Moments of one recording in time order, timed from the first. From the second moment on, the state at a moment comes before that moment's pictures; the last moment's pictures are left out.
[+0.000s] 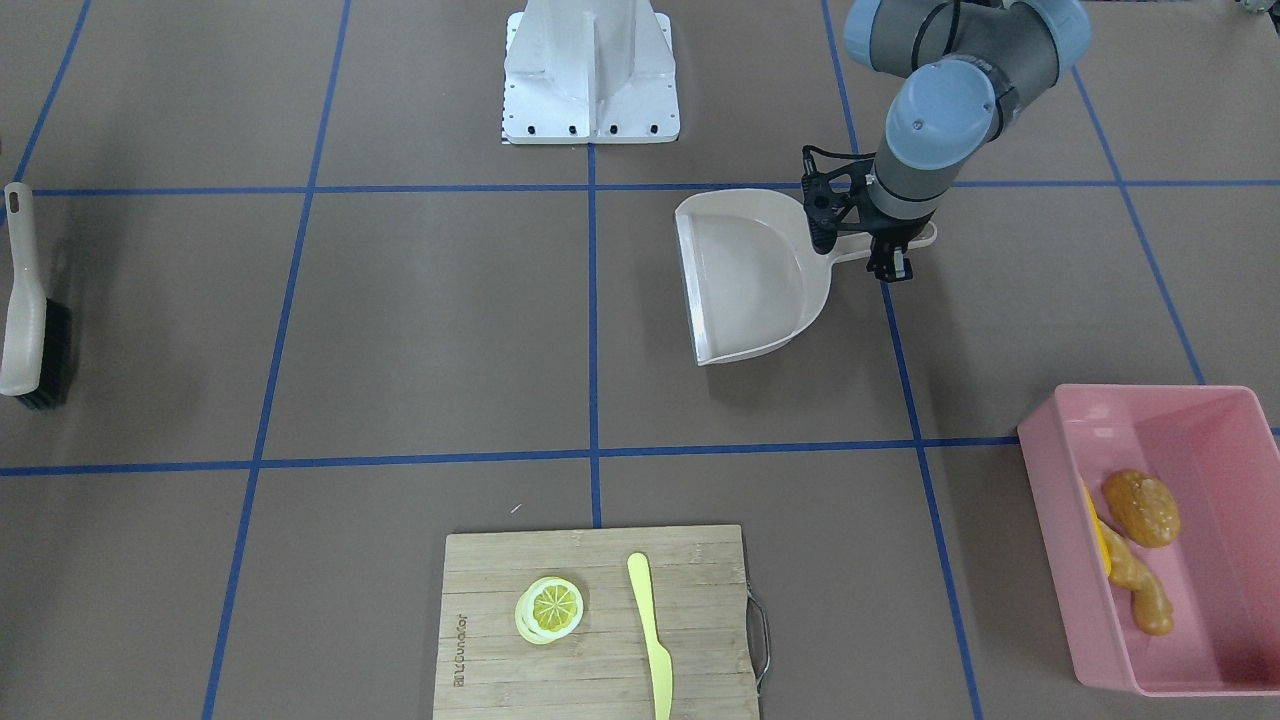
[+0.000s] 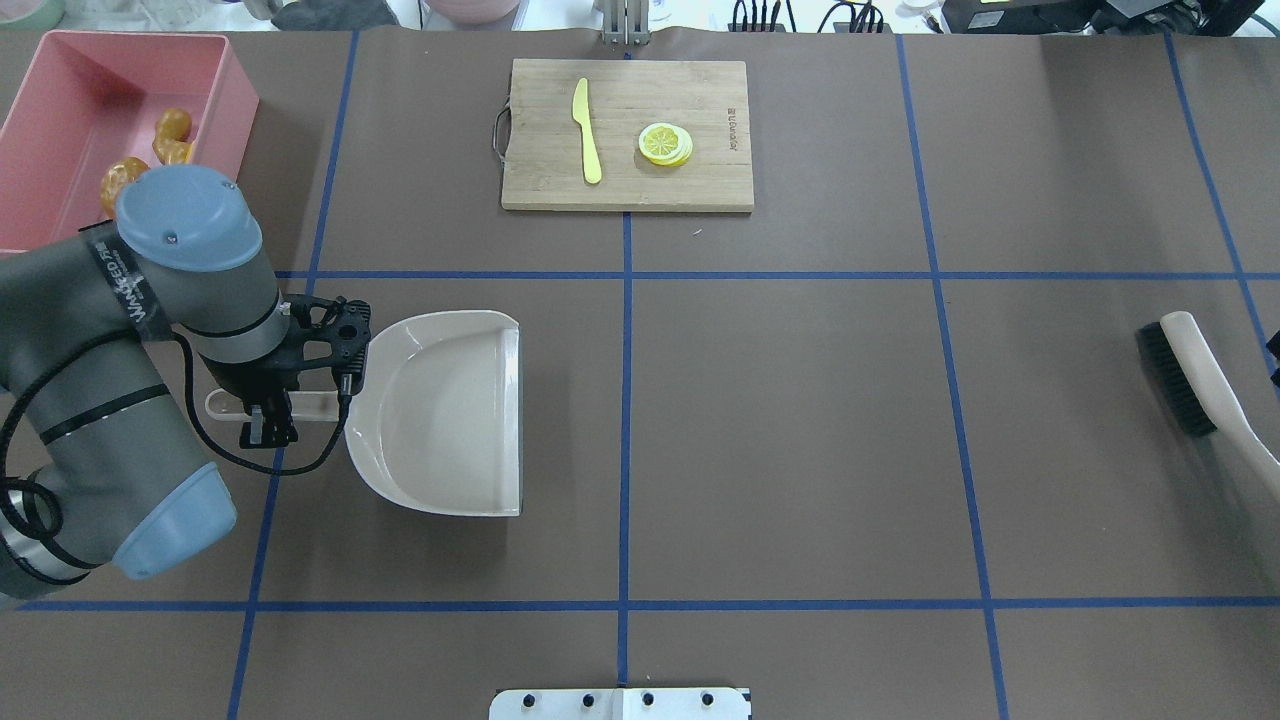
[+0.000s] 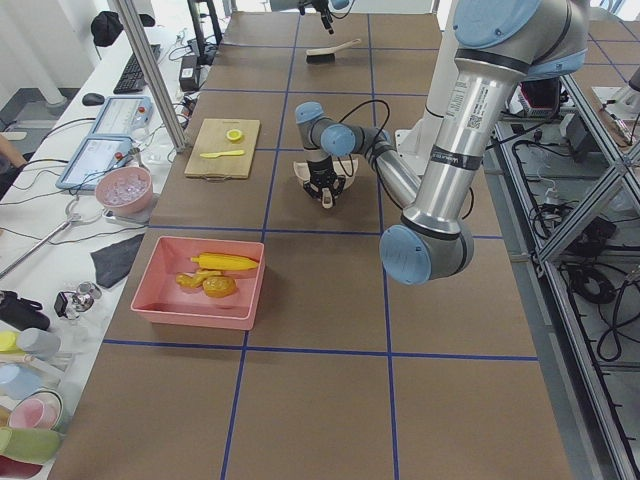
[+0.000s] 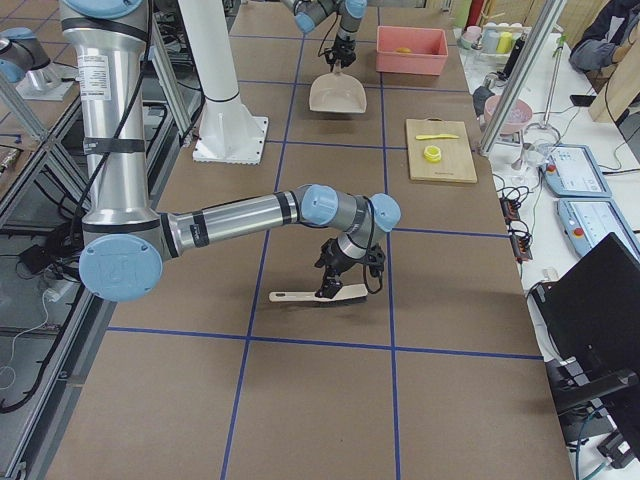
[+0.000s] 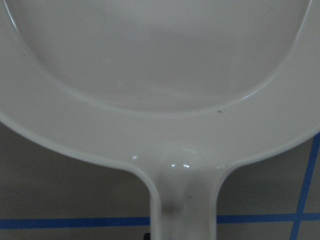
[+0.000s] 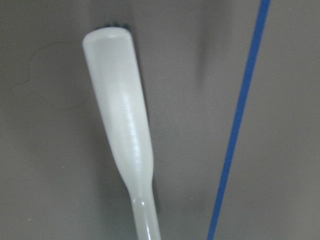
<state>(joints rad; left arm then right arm) -0.68 -1.92 -1.92 -1.27 -2.08 0.58 1.28 -1.54 1.77 -2.07 2.26 0.01</state>
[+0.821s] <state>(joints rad) -0.60 -1.92 -1.92 -1.28 -2.01 0.54 1.47 -1.59 1.54 -1.58 2.22 0.02</state>
